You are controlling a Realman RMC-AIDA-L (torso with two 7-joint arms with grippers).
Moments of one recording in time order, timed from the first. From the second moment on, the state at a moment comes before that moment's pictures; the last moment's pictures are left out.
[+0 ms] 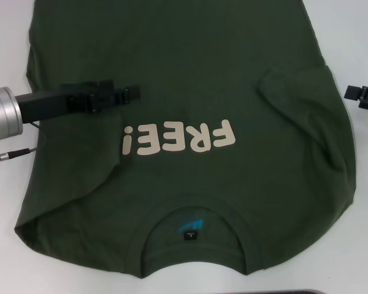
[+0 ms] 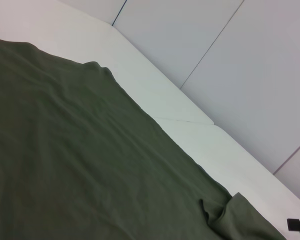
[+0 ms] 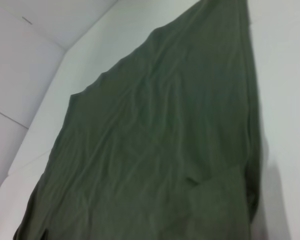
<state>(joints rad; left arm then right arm) -0.50 -2.16 -2.48 -0.72 -1.10 1.39 -1.79 0.38 1.97 -0.41 -0.60 -2.15 -1.41 2.02</state>
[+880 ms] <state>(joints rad) -0.50 -2.16 -2.48 -0.72 -1.10 1.39 -1.78 0.38 2.01 -0.44 -0.54 -2.16 -1.37 2.01</state>
